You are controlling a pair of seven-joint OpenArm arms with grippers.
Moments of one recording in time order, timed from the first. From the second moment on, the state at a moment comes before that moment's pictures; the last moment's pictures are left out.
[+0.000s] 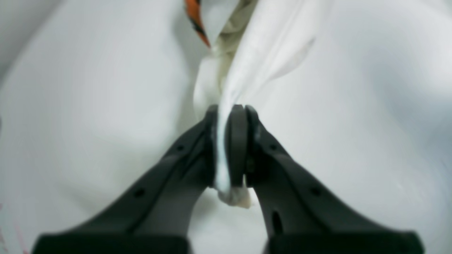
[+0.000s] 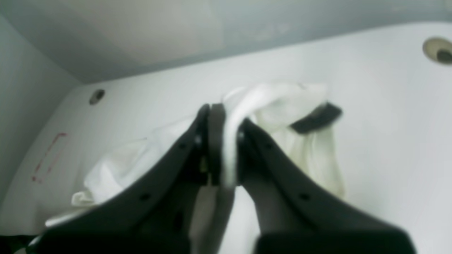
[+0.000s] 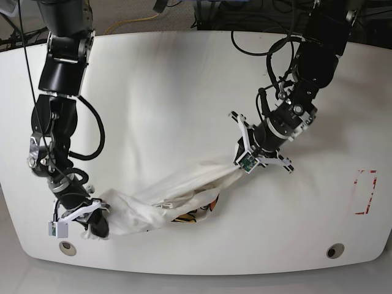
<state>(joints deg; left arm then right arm) -7.4 -19.2 21.3 99.9 -4.4 -17.9 35.5 24.7 19.1 9.5 80.7 43.7 14.1 -40.6</state>
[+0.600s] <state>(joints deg) -24.7 -23.1 15.7 105.4 -4.4 -18.3 37.4 44.5 19.3 2.6 77.2 43.7 14.4 -42.1</state>
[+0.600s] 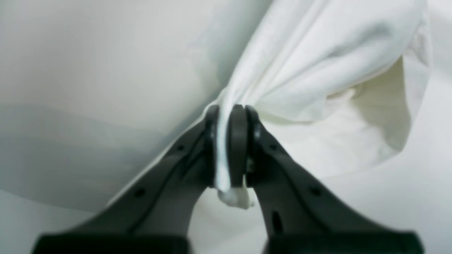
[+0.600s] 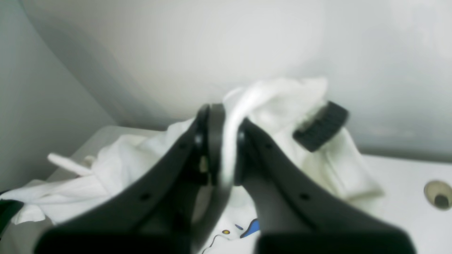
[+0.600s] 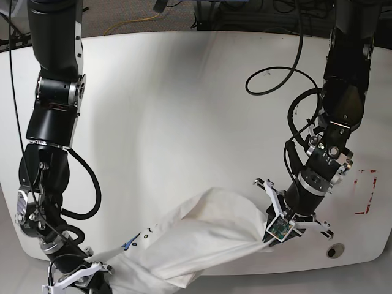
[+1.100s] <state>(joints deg) -18.9 -23.5 13.6 105.3 -5.2 -22.4 37.3 32.2 18.9 7.1 72.8 44.1 14.6 -42.5</state>
